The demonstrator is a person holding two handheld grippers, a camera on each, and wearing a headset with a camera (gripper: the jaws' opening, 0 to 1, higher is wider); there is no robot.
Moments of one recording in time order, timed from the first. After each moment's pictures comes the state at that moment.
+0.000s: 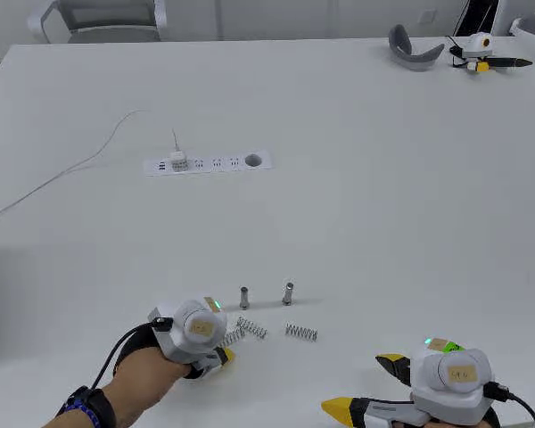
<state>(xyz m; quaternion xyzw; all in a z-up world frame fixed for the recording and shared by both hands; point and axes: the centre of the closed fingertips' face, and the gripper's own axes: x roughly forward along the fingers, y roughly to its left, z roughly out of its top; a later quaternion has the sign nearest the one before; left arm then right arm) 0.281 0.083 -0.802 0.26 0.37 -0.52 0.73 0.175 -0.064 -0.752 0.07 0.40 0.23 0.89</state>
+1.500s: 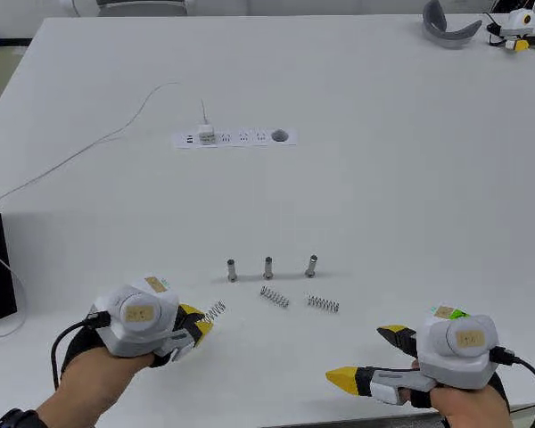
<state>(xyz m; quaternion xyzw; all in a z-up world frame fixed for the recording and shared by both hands) 0.257 0.161 -0.737 0.17 0.35 -0.47 0.79 0.179 -0.036 -0.747 0.07 0.39 0.28 0.88</state>
